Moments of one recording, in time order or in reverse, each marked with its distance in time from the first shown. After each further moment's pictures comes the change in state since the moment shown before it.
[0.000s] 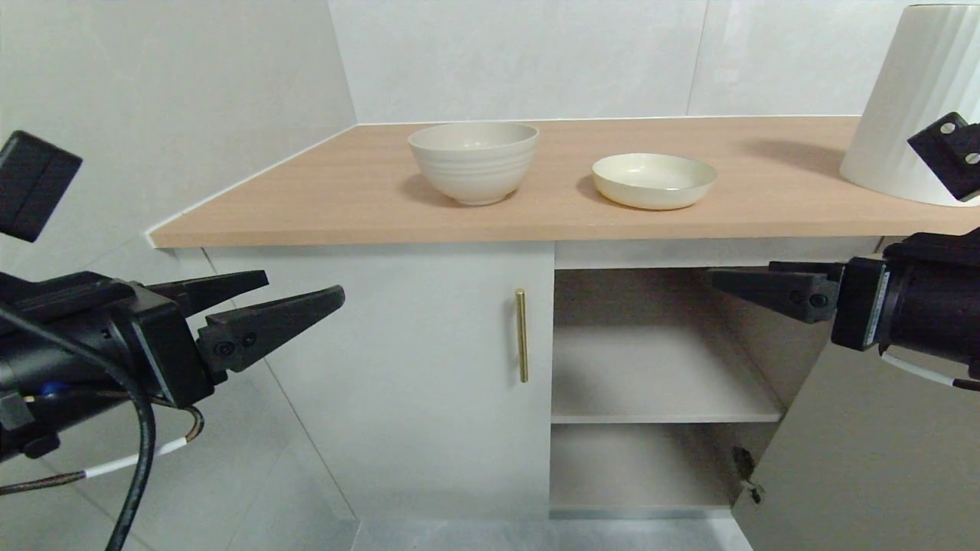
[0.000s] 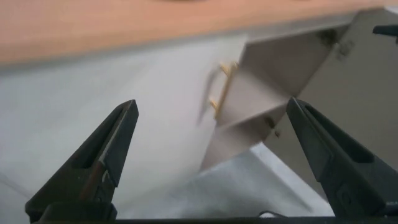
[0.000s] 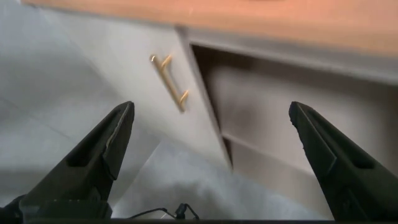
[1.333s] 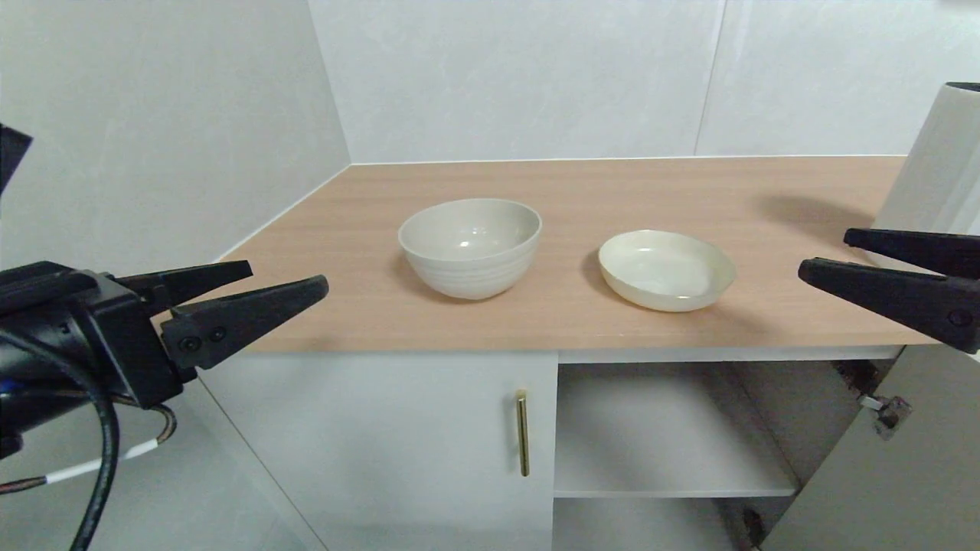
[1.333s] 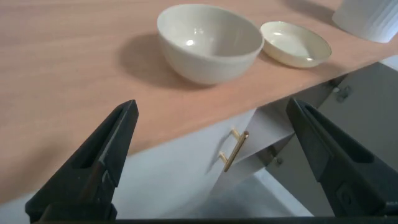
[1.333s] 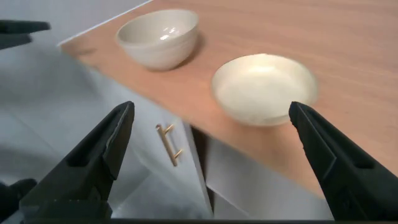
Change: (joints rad) left arm -0.009 -0.034 -0.026 0.035 -0.003 -0.003; right arm 0.003 -0.172 0.053 -0.008 0.068 -0.117
